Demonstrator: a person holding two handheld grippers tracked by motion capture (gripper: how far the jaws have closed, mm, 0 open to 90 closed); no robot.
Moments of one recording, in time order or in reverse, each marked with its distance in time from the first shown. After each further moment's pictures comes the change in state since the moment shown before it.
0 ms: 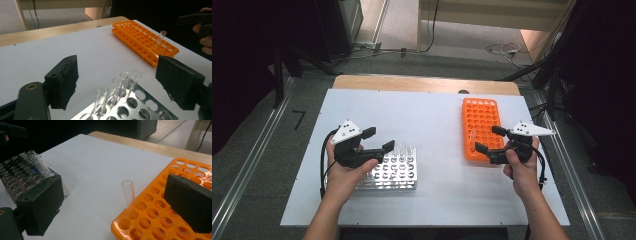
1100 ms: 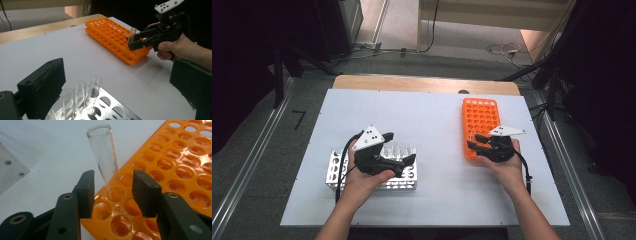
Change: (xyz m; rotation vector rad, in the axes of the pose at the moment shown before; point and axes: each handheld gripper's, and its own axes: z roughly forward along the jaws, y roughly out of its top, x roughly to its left) left arm -0.037 0.000 0.022 0.022 -0.127 0.050; right arm -0.014 -0.033 0.055 0.190 -0.146 0.000
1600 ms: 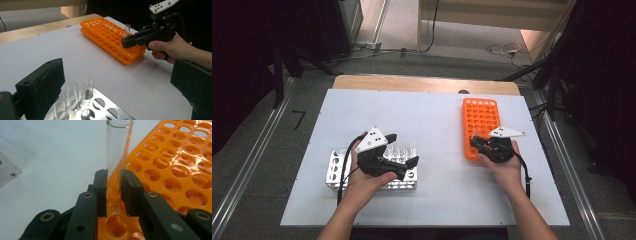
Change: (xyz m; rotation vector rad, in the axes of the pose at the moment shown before) left arm -0.005 -0.001 0.004 -0.002 -0.027 0.008; right arm -0.001 -0.005 0.002 -0.024 -0.031 -0.003
